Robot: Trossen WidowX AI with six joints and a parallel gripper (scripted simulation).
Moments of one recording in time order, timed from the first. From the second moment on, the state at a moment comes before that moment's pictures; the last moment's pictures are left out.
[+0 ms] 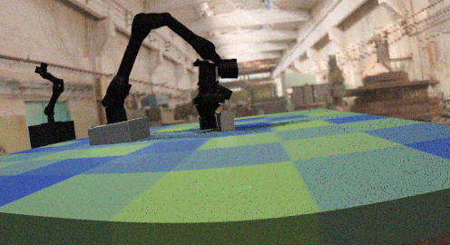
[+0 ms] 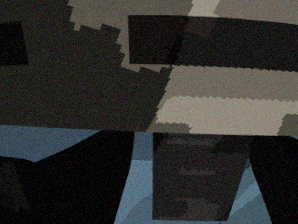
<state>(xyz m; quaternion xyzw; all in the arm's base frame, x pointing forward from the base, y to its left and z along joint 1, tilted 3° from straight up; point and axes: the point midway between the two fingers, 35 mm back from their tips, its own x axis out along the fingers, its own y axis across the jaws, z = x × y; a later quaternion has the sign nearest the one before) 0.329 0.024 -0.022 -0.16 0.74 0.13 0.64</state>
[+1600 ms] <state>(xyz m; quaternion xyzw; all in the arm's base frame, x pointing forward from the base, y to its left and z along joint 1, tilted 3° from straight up) 0.321 0.020 -0.022 -0.15 0.73 0.13 0.66</state>
